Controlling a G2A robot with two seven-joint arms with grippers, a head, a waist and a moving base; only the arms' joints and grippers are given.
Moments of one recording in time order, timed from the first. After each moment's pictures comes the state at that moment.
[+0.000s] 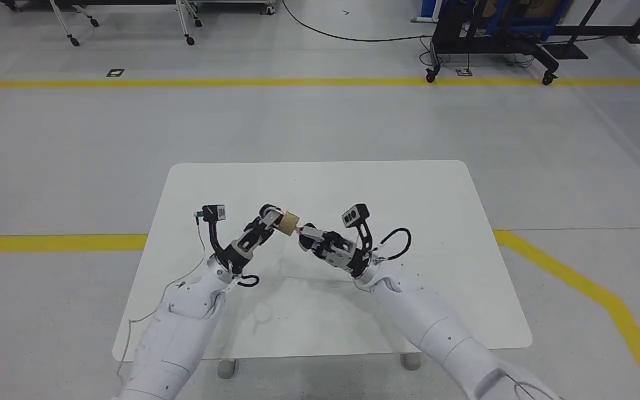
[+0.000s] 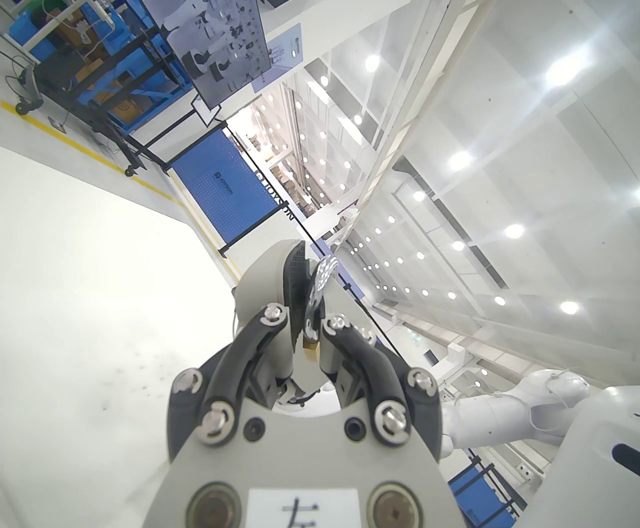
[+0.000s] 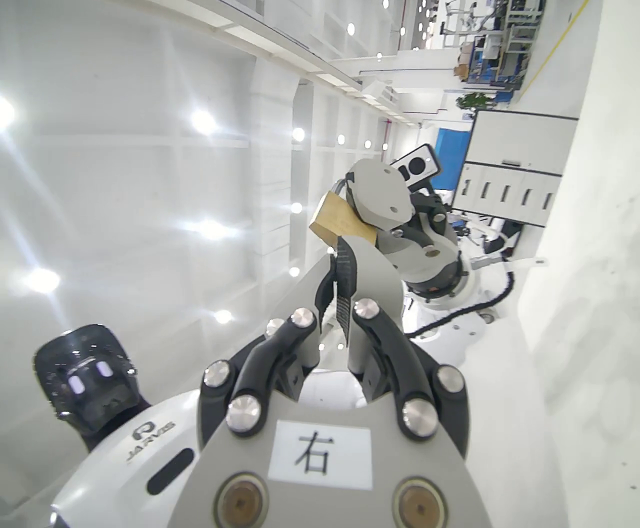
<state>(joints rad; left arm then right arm) 1.28 -1.25 -1.24 -1.24 -0.18 -0.81 -0.48 -1.07 -1.43 0.89 -0.89 0.82 -0.68 0.94</state>
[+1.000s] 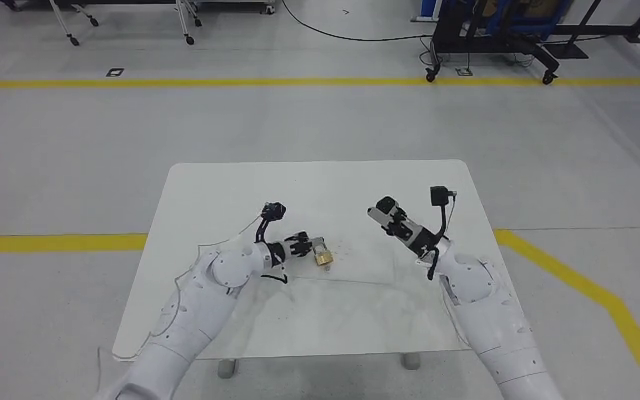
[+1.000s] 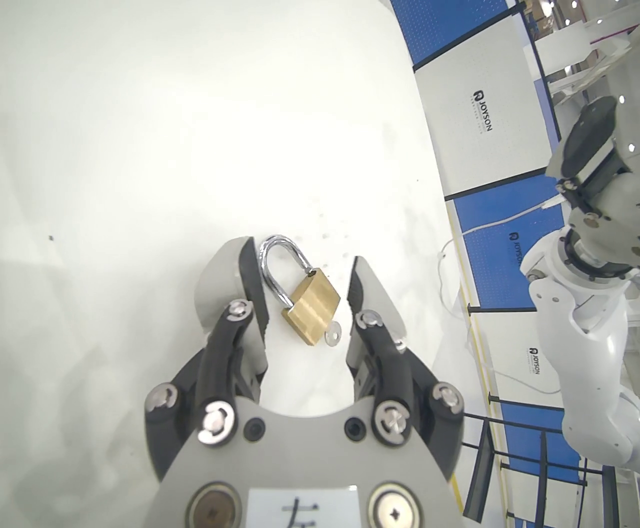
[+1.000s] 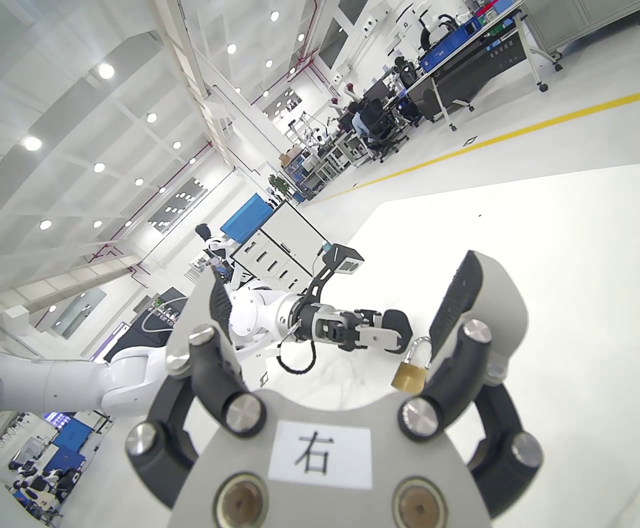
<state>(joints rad) 1.04 -1.29 -1.00 -1.08 0.30 -0.30 -0.63 -1.33 -1.26 1.35 -1.36 -0.23 -0.69 0.42</state>
